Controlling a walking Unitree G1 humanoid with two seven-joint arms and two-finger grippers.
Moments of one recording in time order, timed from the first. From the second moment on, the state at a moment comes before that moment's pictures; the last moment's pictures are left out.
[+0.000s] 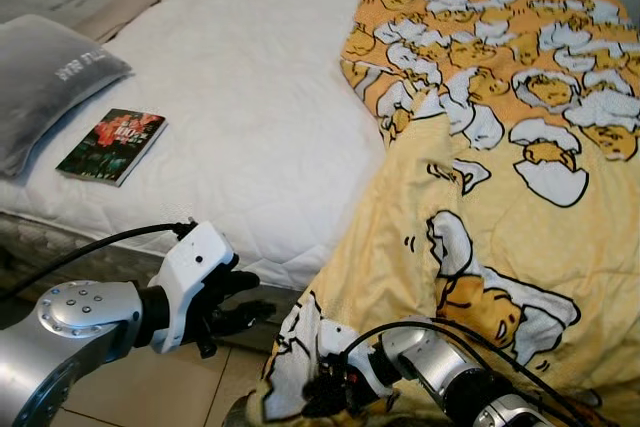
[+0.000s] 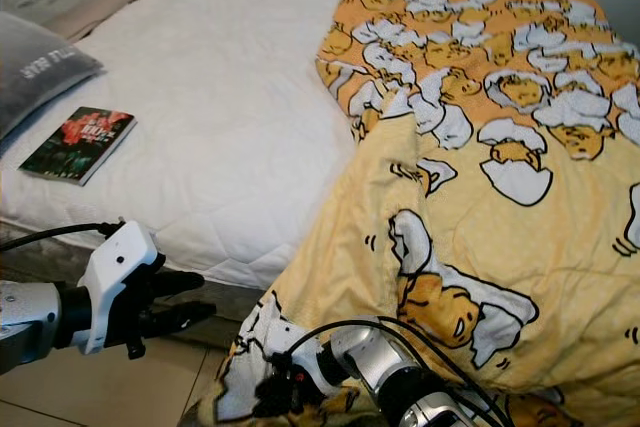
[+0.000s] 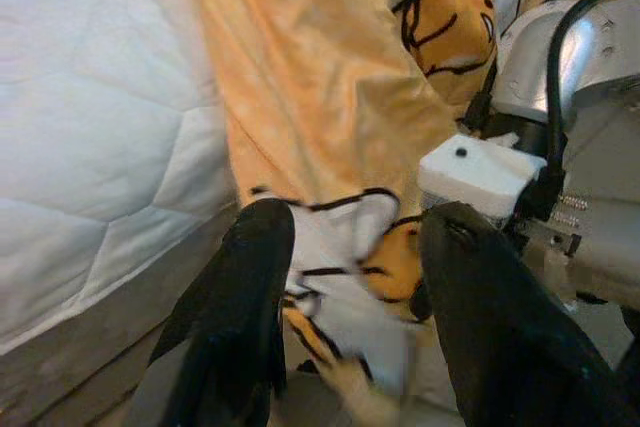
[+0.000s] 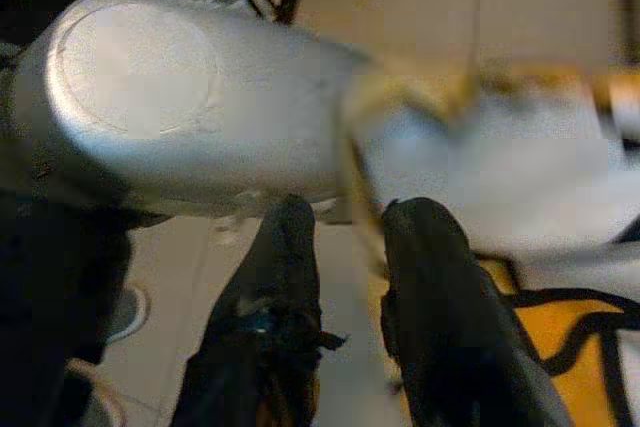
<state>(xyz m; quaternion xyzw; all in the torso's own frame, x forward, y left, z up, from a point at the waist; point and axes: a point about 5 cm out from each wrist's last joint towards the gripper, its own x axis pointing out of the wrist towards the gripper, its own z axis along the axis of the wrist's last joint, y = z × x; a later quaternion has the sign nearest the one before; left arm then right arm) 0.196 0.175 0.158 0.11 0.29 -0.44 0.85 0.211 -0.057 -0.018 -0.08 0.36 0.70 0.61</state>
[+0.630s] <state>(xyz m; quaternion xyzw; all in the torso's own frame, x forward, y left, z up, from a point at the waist) 0.249 0.169 0.152 0.07 0.15 -0.24 0.96 0.275 -0.115 0.068 0.01 0.15 0.34 0.93</state>
